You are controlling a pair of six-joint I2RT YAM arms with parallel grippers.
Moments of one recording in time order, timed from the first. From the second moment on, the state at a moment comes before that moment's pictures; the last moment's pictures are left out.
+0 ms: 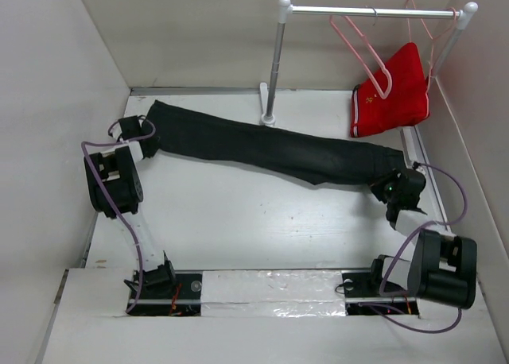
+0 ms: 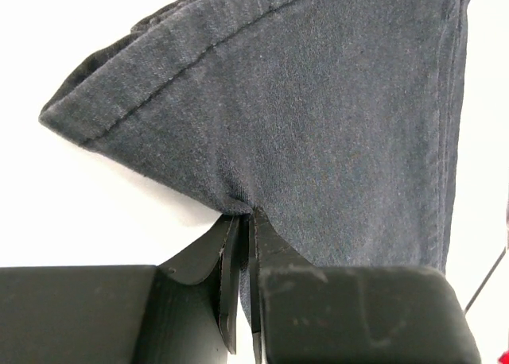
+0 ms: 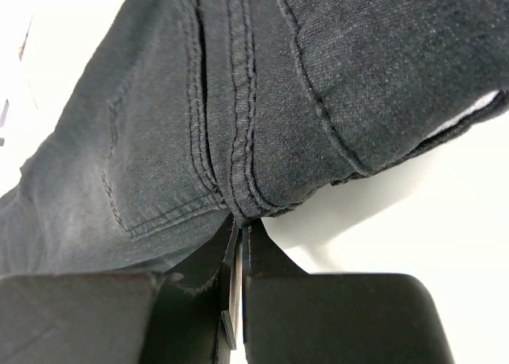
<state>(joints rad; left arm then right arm) 0.26 2.02 1.25 -0.02 0.03 -0.89 -0.24 1.25 0.35 0.36 -0.15 0.76</state>
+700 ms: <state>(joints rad) 0.25 1.18 0.67 -0.25 -0.35 -0.96 -0.58 0.83 0.22 -0.02 -0.39 0.48</state>
